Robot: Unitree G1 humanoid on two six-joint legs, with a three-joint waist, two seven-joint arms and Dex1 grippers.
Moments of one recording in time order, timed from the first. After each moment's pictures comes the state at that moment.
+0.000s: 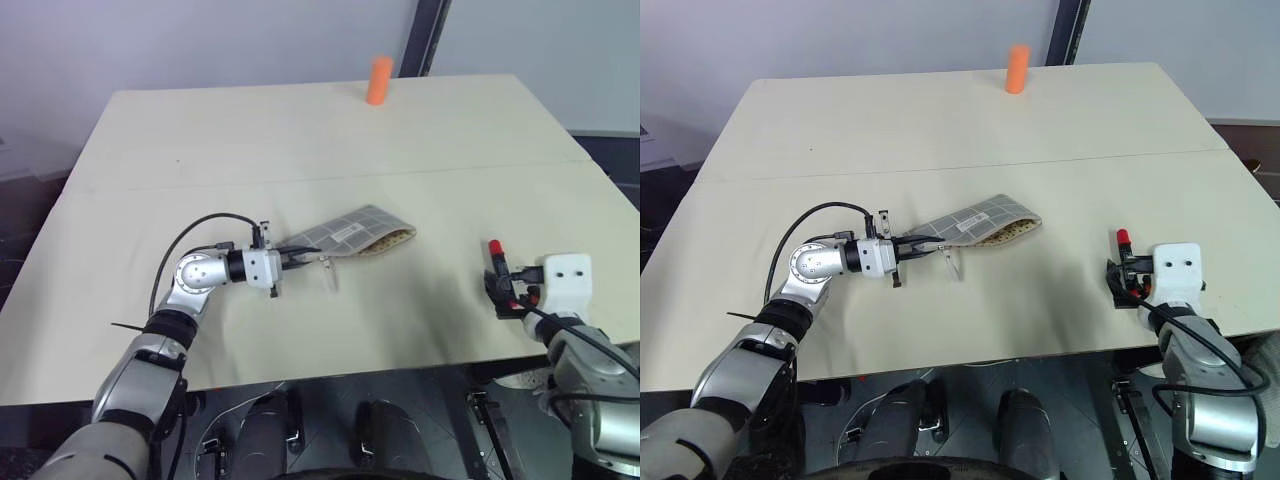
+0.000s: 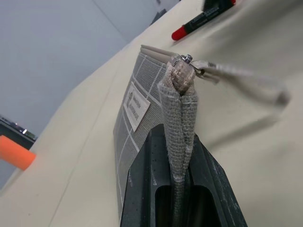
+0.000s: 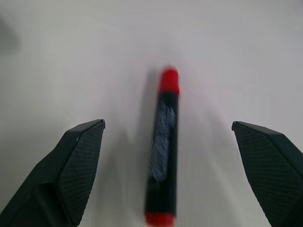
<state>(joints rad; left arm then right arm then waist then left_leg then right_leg) -0.69 0.39 -0.25 0.88 -0.07 -1.01 -1.01 0.12 -0.40 -0.44 -0.55 0.25 0.86 0.26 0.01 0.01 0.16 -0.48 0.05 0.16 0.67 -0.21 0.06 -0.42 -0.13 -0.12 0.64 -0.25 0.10</state>
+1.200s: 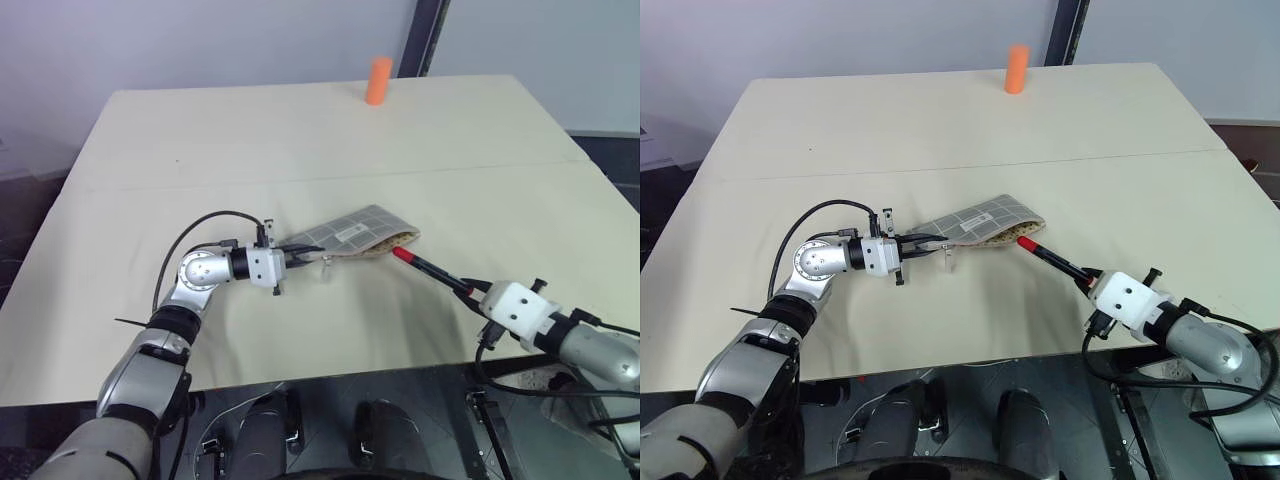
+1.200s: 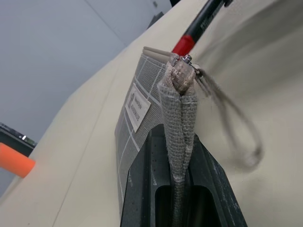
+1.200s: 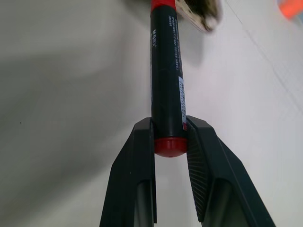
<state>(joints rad) -0.70 0.38 -0.25 0.90 -0.05 -1.04 -1.00 0.21 -0.80 -0.20 -0.37 -0.02 0.05 0.70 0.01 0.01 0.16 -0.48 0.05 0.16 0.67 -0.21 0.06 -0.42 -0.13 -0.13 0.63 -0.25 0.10</state>
